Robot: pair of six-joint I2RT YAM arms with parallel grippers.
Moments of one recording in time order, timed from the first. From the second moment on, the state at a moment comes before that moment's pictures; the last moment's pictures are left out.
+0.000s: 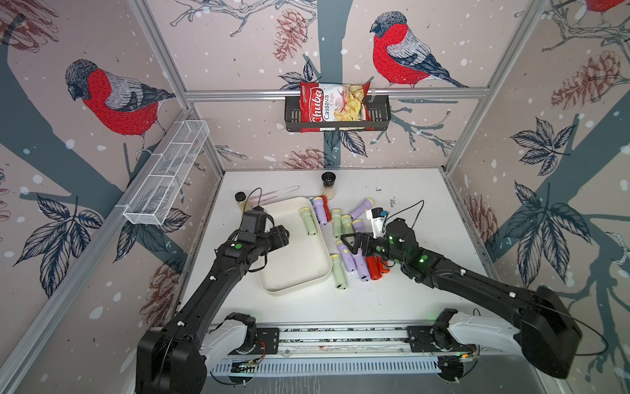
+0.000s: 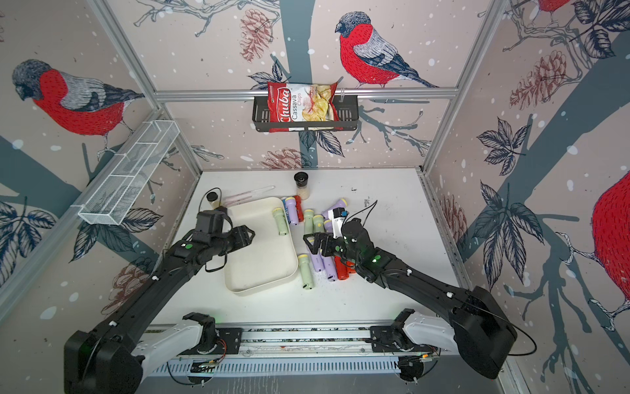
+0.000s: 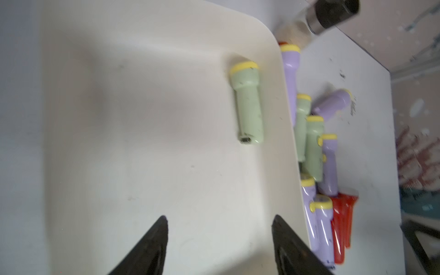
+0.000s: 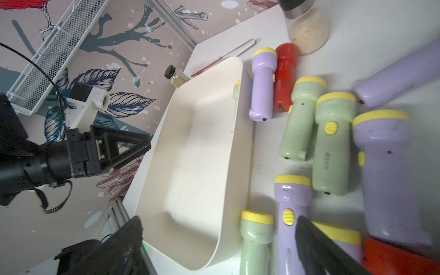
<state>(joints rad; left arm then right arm) -0.19 1.05 0.77 -0.56 0.15 -0.57 0.79 1.19 0.65 0.12 -0.22 0.66</state>
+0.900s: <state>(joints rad) 0.05 1.39 0.87 -0.46 0.05 -0.45 0.87 1.60 0.87 0.06 -0.48 0.59</state>
